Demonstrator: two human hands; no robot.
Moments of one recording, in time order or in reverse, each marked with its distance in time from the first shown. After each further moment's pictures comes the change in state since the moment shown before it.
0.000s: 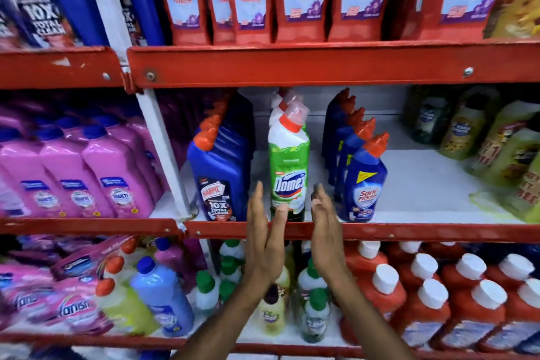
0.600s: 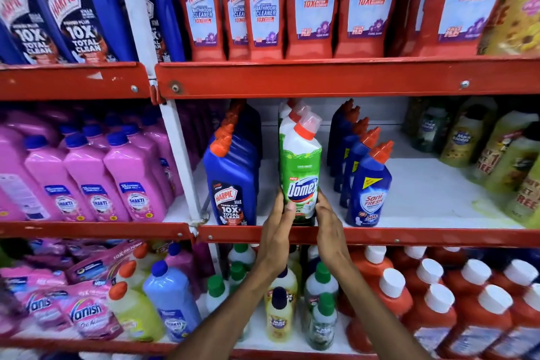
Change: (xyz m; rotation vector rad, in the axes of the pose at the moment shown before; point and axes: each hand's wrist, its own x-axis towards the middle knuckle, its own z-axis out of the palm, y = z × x) left_hand 0.015 0.004 -0.006 -0.107 -0.203 -0.083; right_hand 0.018 0.010 0.006 0.018 -0.078 -0.013
